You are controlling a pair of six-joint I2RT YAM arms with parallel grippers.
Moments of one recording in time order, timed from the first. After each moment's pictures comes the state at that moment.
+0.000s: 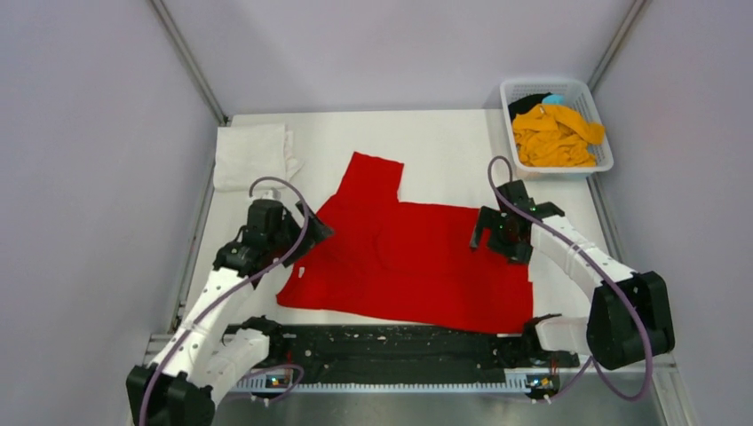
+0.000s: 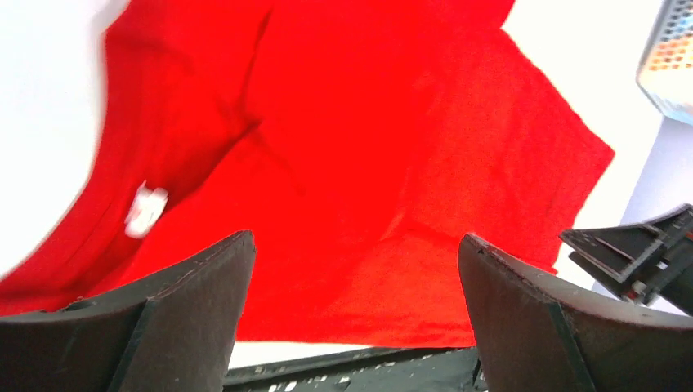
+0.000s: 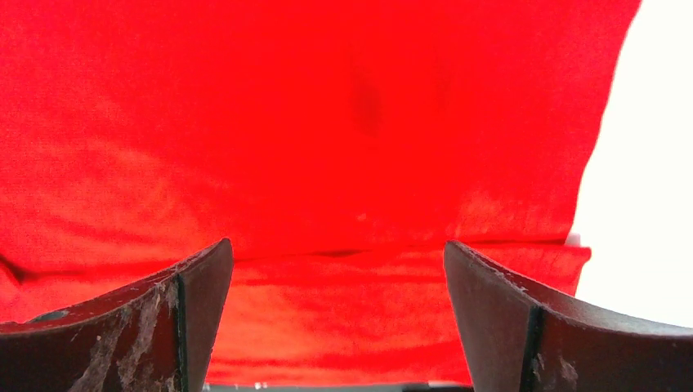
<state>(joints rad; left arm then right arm) -0.26 0.82 0.67 -0.67 0.11 -0.85 0.32 1.27 0.82 -0.80 0.04 0.59</state>
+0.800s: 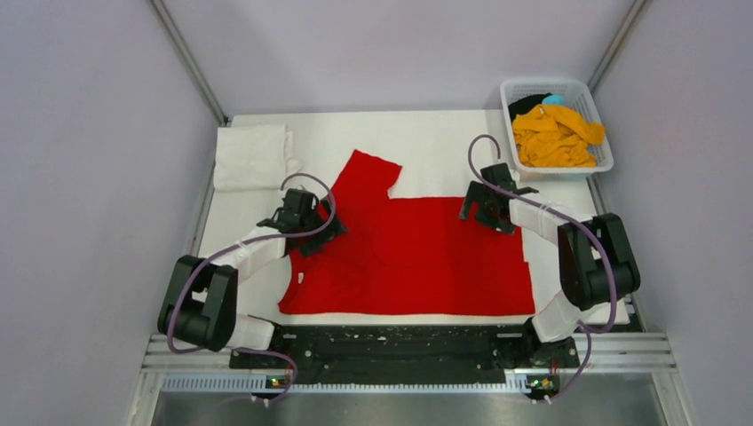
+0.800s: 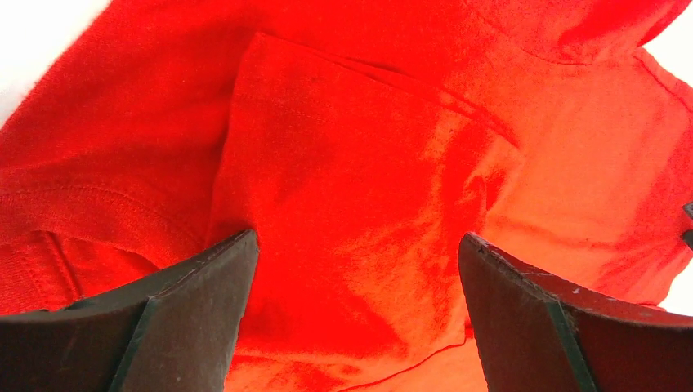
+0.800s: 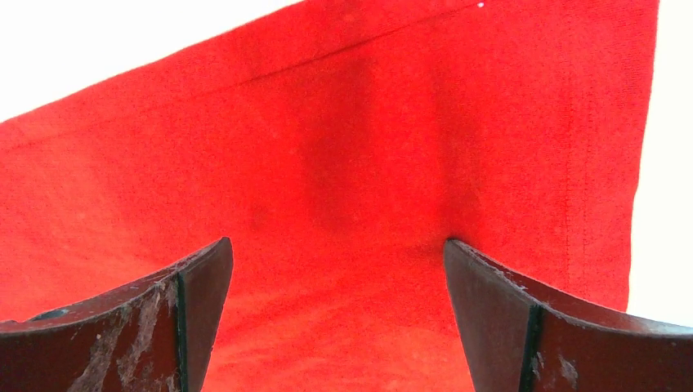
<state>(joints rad) -0.29 1.42 0.69 -0.20 0.10 -0.79 0.26 1.61 0.90 -0.35 0.16 0.56</state>
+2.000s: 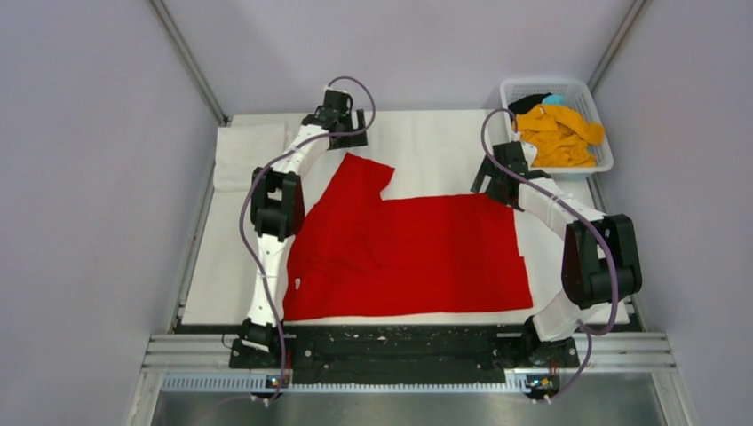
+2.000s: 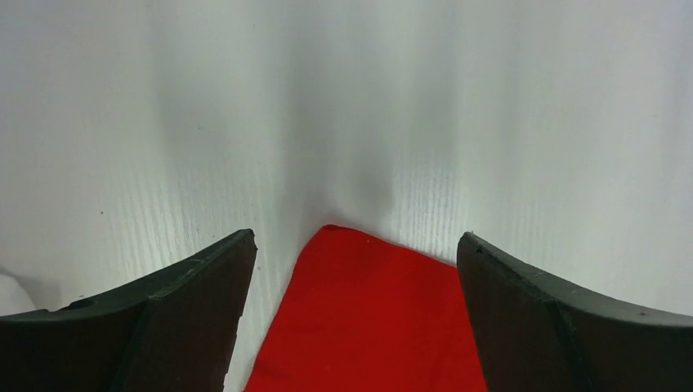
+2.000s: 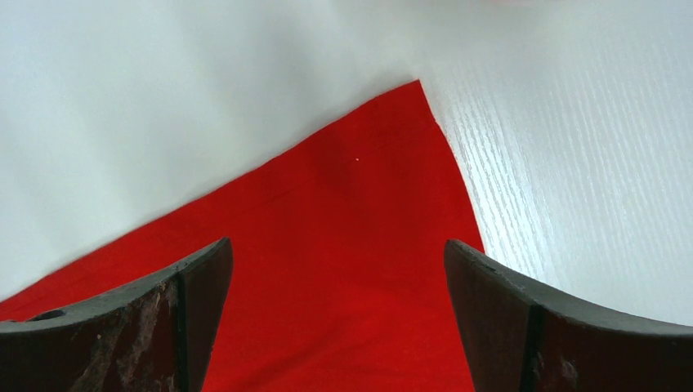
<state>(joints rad) -0.26 2.41 2.17 -0.54 -0.05 -0.34 0.20 1.61 1.06 -0.36 0.28 0.54</state>
